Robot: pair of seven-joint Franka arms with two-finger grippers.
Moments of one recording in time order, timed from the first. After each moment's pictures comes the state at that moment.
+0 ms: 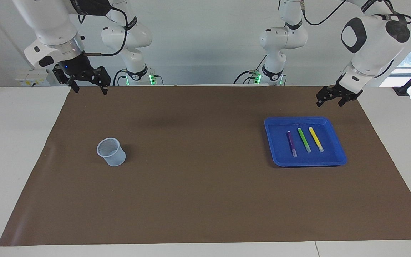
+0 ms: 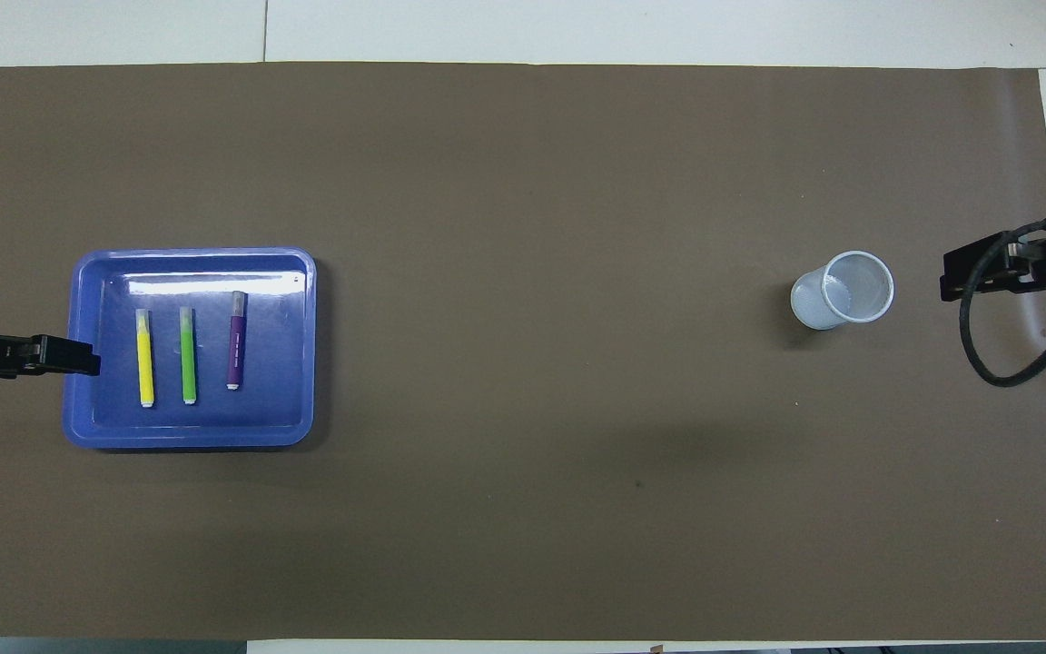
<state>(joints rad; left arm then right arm) 0.01 -0.13 0.08 -2.15 -0.02 1.95 0.15 0.02 -0.01 0.01 -1.54 -0.03 1.45 0.10</state>
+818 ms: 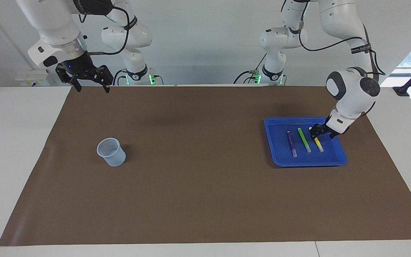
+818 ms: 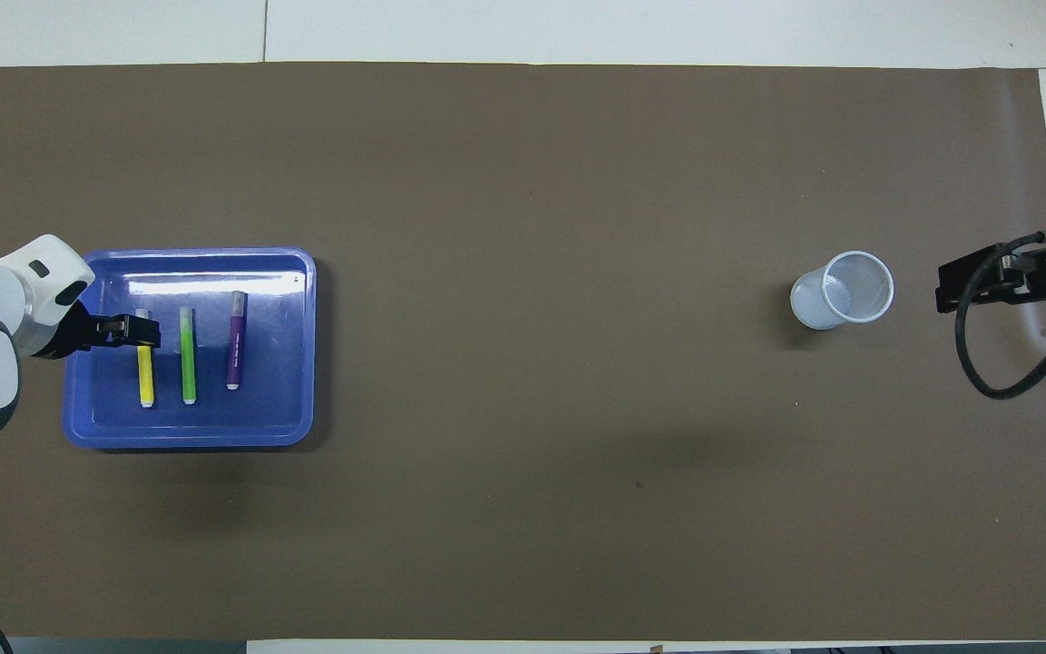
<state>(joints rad) 0.03 0.13 0.08 -2.18 -0.02 2.26 0.16 0.03 -0.02 0.02 -1.55 -0.03 1.45 0.09</state>
